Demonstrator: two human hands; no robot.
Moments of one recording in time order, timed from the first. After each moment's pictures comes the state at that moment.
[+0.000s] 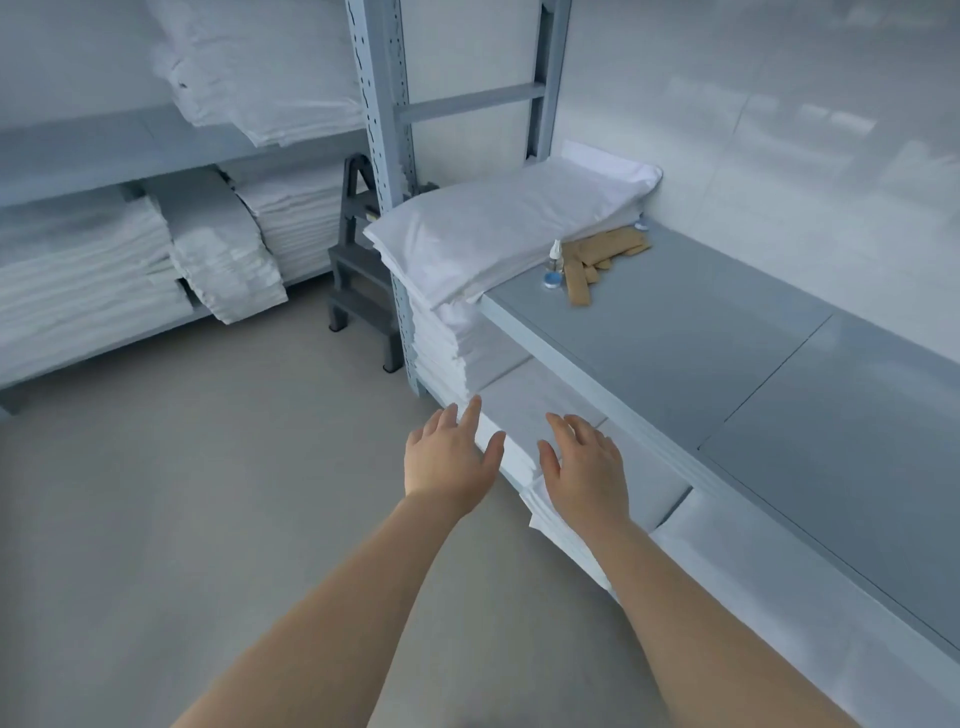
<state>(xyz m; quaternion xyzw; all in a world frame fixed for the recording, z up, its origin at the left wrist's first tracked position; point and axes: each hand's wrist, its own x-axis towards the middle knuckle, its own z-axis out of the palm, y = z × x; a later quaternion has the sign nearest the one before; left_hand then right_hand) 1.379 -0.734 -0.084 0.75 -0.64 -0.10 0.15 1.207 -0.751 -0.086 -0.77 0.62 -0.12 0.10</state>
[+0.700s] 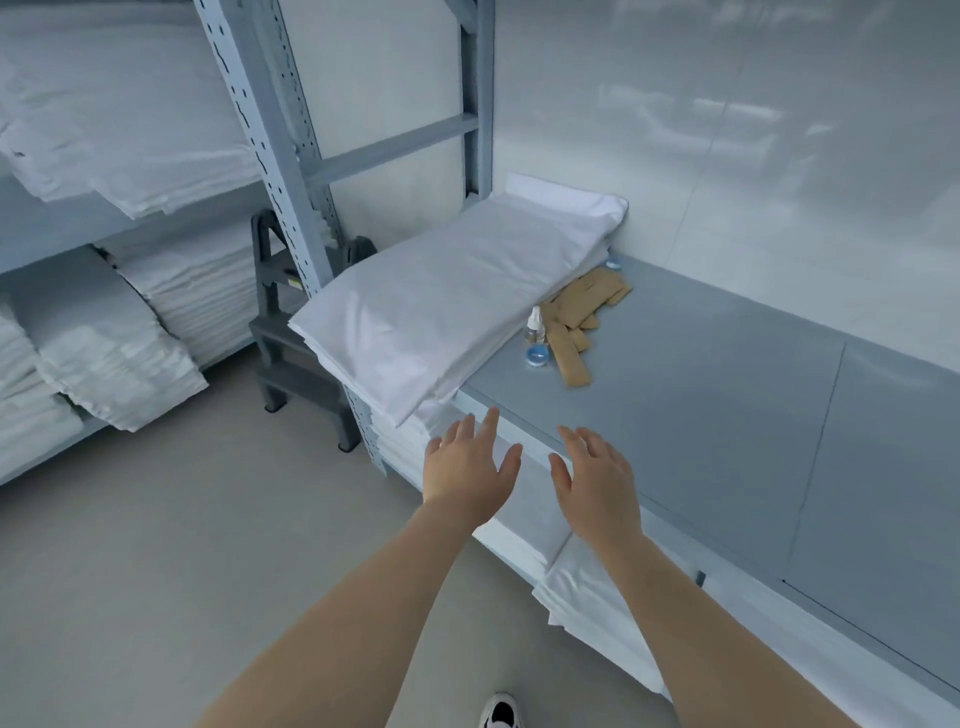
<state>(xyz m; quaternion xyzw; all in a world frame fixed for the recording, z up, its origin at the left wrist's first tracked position) 1.426 -1.003 -0.092 0.67 -0.73 -0.12 0.10 1.258 -0.980 -0.107 -0.68 0.71 -0.14 0.09</state>
